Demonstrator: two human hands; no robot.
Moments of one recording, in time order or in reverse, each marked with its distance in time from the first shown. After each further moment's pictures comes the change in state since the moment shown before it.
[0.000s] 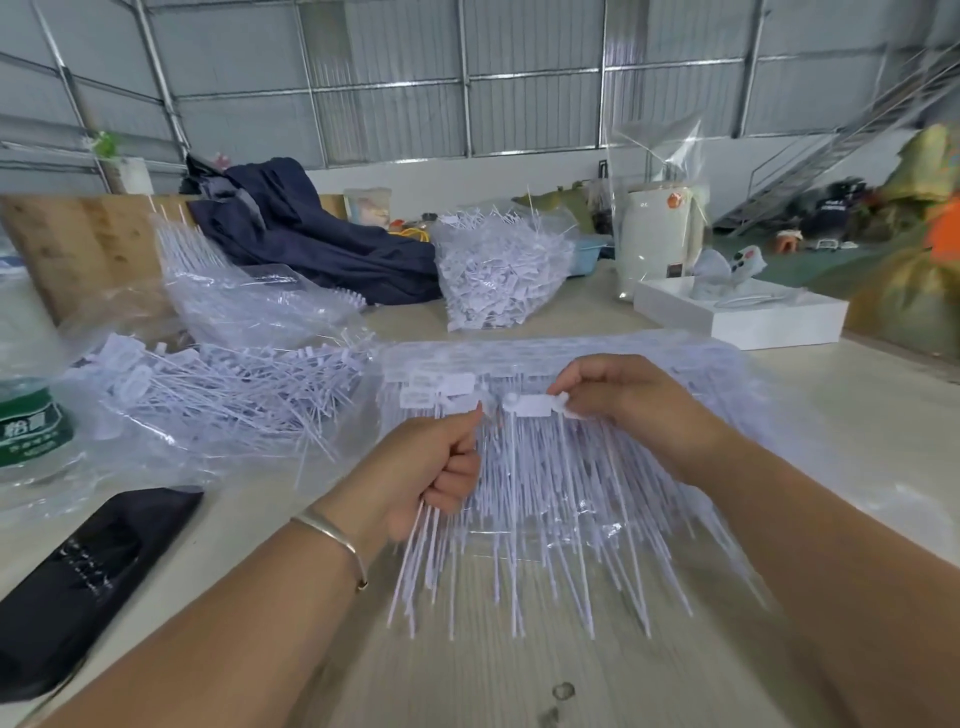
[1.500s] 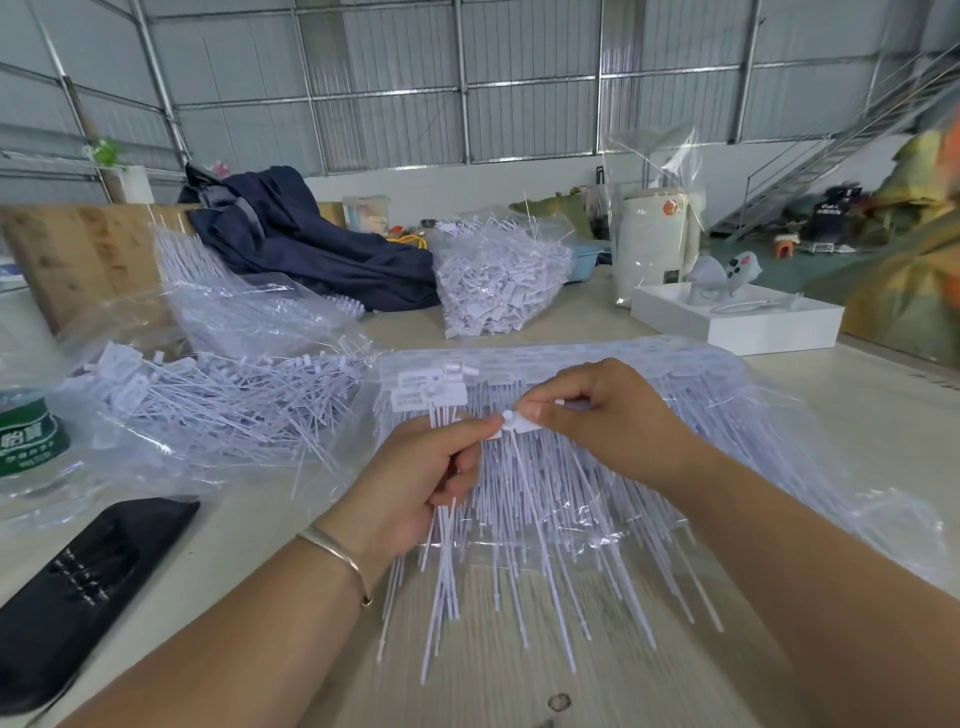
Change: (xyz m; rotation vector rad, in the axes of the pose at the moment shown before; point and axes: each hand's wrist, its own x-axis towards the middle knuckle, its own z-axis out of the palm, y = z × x) left_hand -0.001 -0.002 0.008 -0.062 0.042 0.224; right_hand -0.003 -0.009 0.018 -0.230 0.060 -0.172
